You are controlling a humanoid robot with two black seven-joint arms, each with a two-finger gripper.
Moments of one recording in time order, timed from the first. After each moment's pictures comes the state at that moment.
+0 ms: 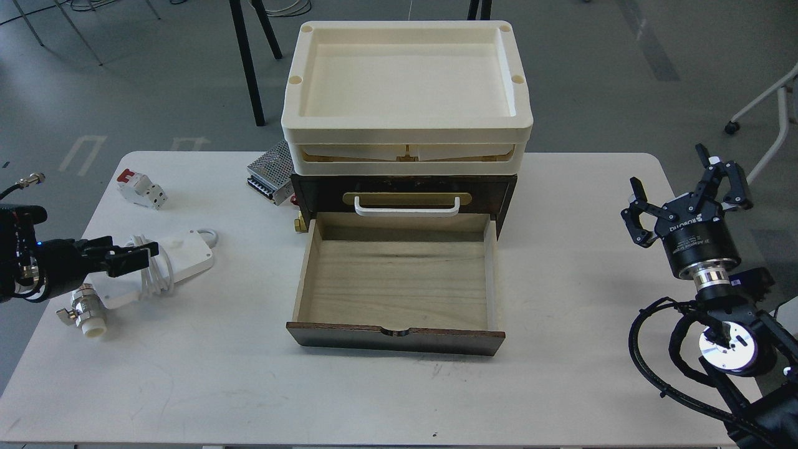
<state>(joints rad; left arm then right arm) -0.56 0.80 -0.46 -0.72 1.68 -0.12 -0.49 0.17 -0.34 1.25 1.14 -0.28 0.25 0.39</state>
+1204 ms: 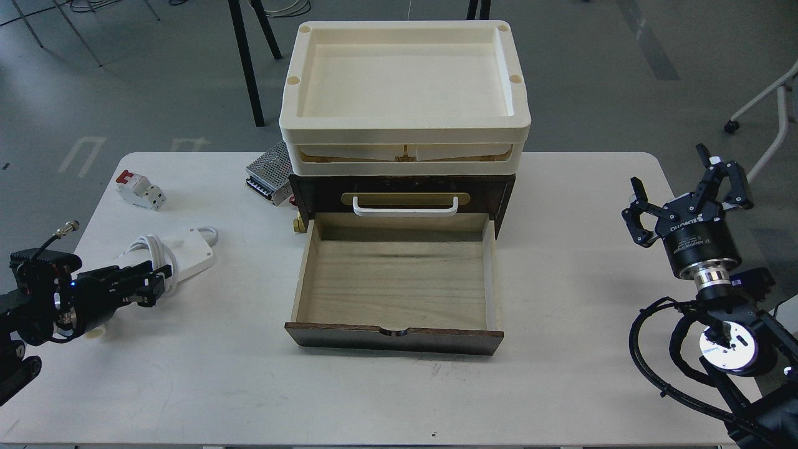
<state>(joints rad) -0.49 0.67 -0.33 -0.57 1.65 0.16 -0.49 0.17 -0.34 1.25 1.14 -0.28 0.25 0.39</state>
